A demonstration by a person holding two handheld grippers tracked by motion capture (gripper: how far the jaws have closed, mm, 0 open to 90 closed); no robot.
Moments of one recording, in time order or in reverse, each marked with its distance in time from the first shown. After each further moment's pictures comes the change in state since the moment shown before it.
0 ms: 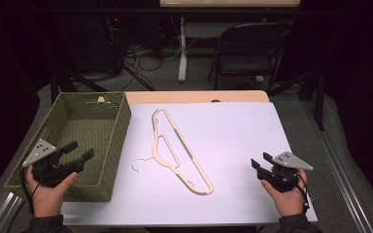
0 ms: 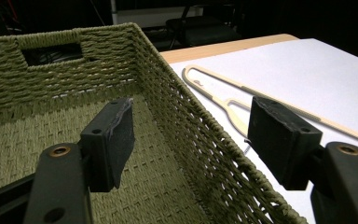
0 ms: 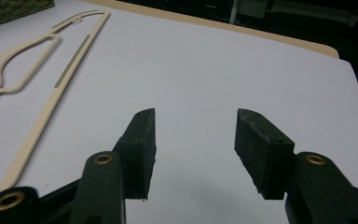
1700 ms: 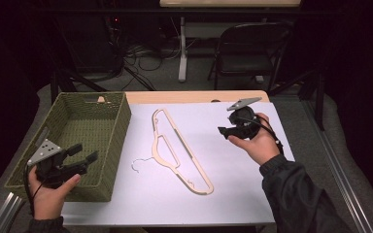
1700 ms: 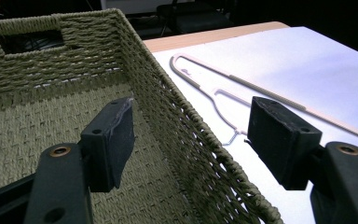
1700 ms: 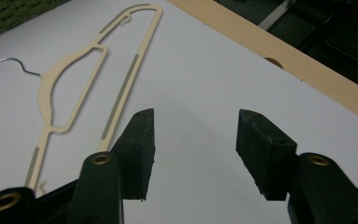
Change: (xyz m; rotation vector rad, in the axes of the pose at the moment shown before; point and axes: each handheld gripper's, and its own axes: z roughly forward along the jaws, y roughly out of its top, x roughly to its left) left arm -0.011 0.004 0.002 0.049 -0.035 -0.005; right arm 0.046 0.158 0.074 0.293 0.153 -0.196
